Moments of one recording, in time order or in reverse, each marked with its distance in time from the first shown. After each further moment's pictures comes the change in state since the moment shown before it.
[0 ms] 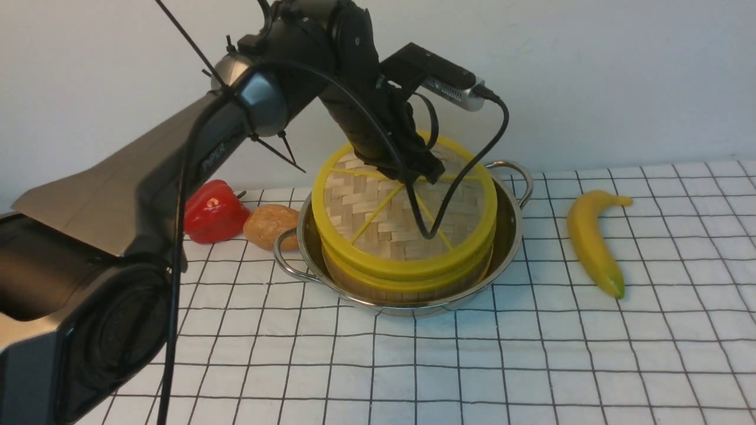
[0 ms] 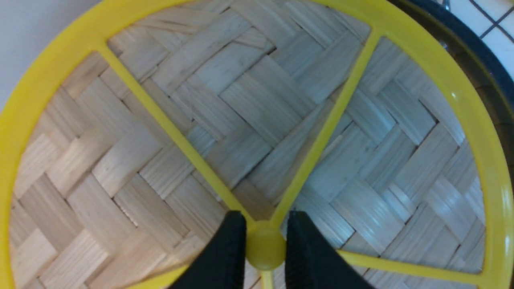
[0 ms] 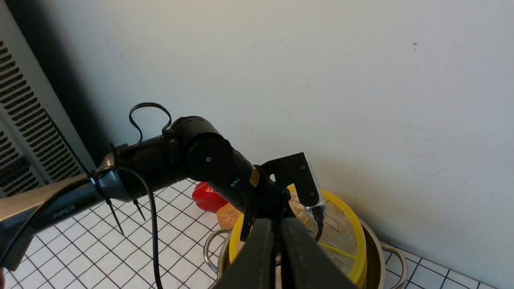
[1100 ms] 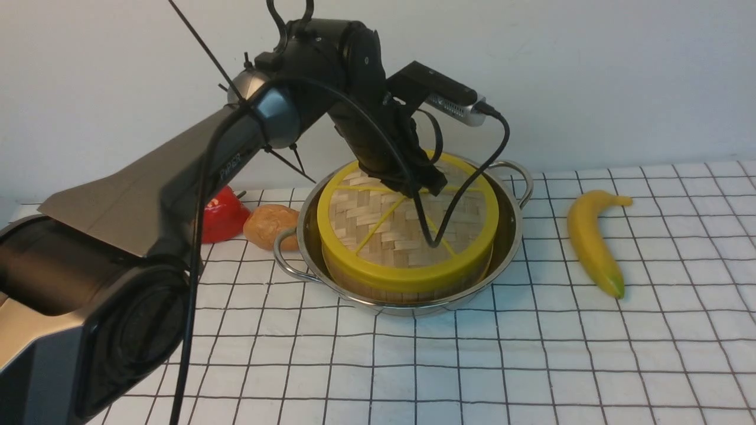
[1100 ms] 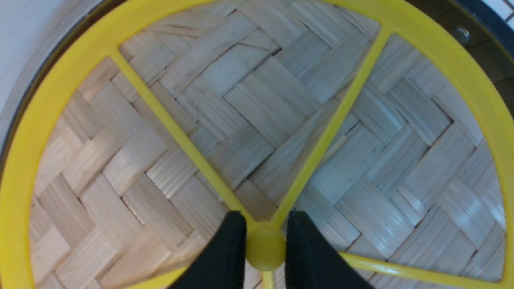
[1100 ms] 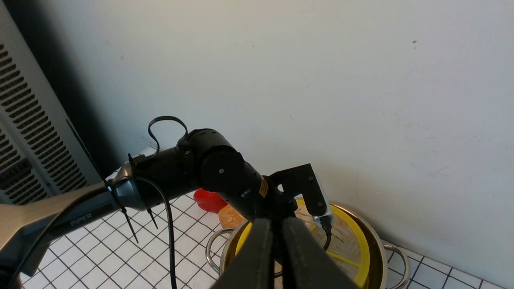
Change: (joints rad) right arm 0.000 0.000 0.000 0.000 0.000 0.011; left arm -0.001 0.037 -0.003 0.033 -0.014 -0.013
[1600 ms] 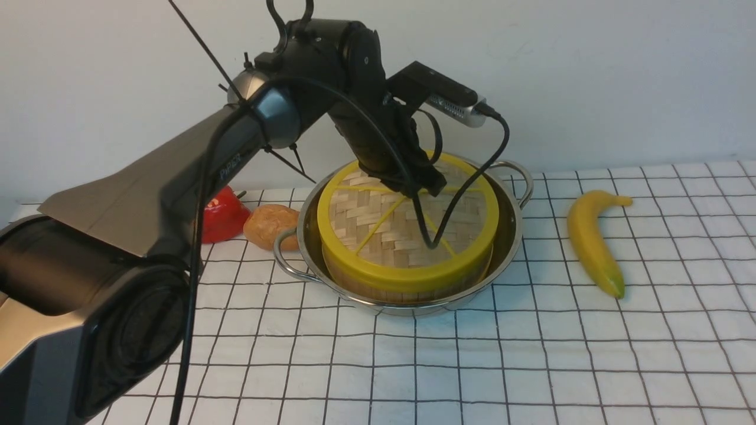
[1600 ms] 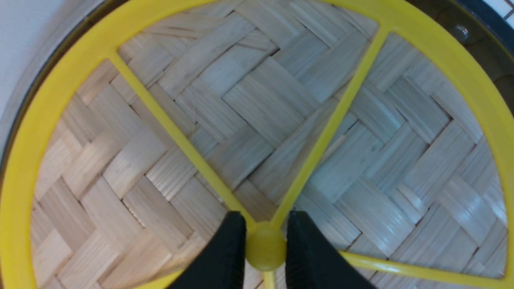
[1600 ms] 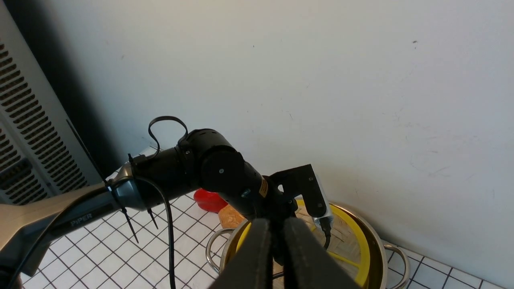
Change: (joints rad) right arm 0.000 0.000 0.000 0.000 0.000 0.000; left arm 0.000 0.001 0.000 -0.002 -0.004 0.029
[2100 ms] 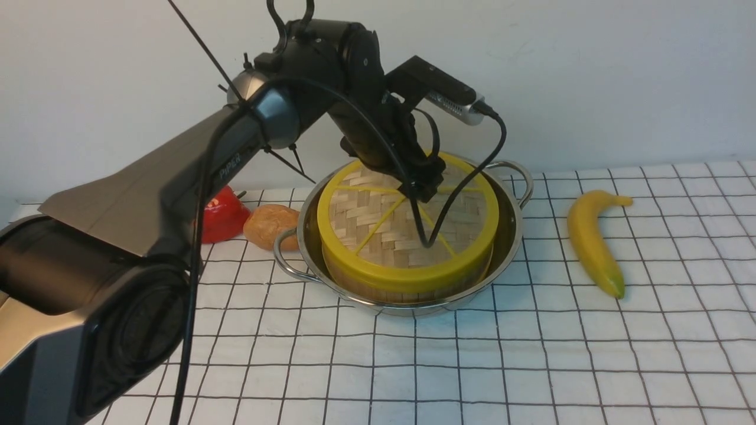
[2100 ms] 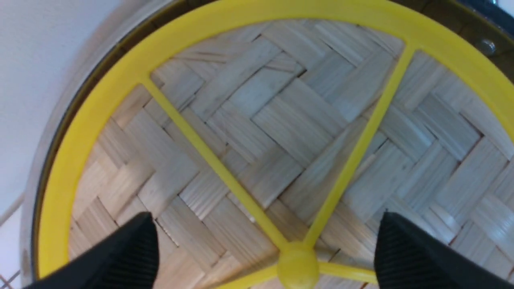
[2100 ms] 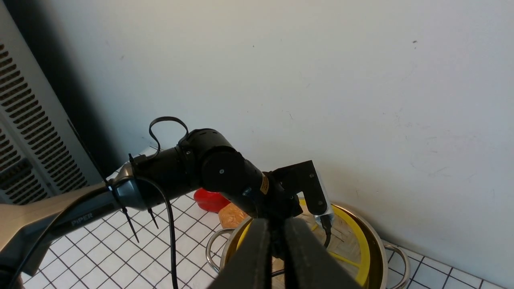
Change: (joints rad) right arm 0.000 0.000 0.000 0.000 0.000 0.001; left arm 0.001 -0.002 0.000 0.017 -0.043 0.011
